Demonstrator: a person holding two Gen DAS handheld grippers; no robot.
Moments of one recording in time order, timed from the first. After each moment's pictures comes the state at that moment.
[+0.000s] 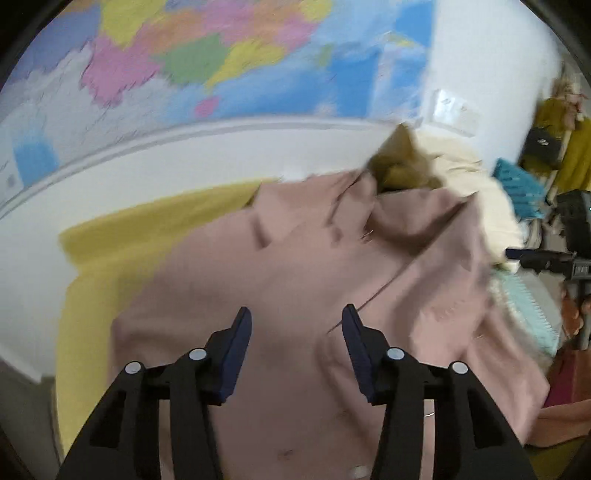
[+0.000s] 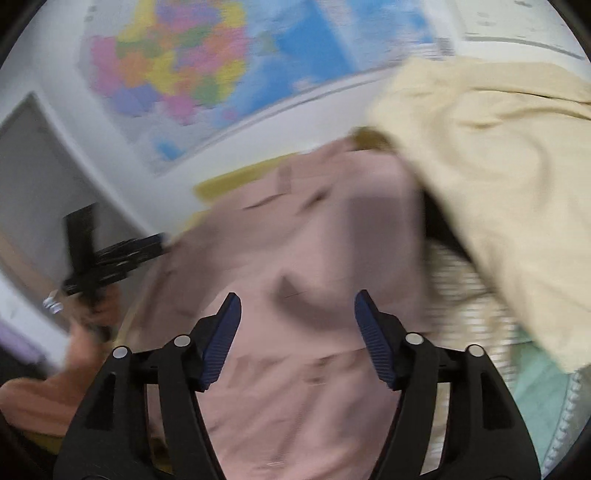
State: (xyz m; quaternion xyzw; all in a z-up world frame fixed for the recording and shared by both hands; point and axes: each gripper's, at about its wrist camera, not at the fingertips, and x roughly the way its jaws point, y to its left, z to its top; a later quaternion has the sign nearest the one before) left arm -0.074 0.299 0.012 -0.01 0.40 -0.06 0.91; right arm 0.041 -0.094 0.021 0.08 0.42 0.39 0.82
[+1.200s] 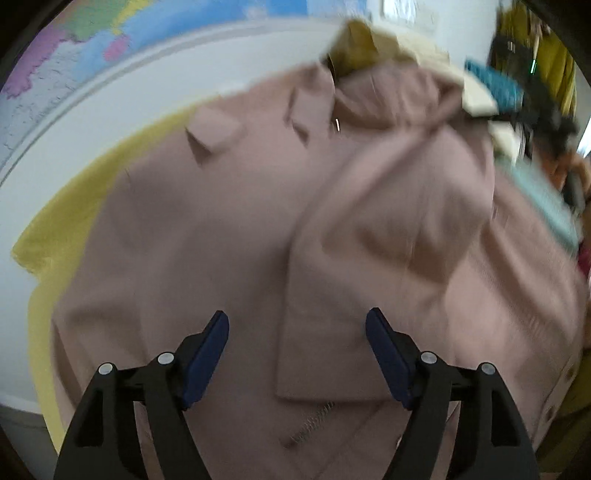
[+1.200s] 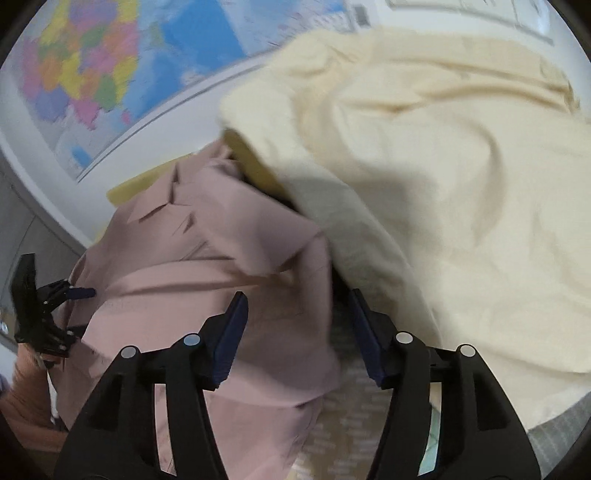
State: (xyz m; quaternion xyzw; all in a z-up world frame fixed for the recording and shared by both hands) left arm -0.063 0.263 -0.071 0.10 0.50 -0.14 0.85; right arm 0.101 -0.108 -0.022 0.03 0.43 0.29 0.85
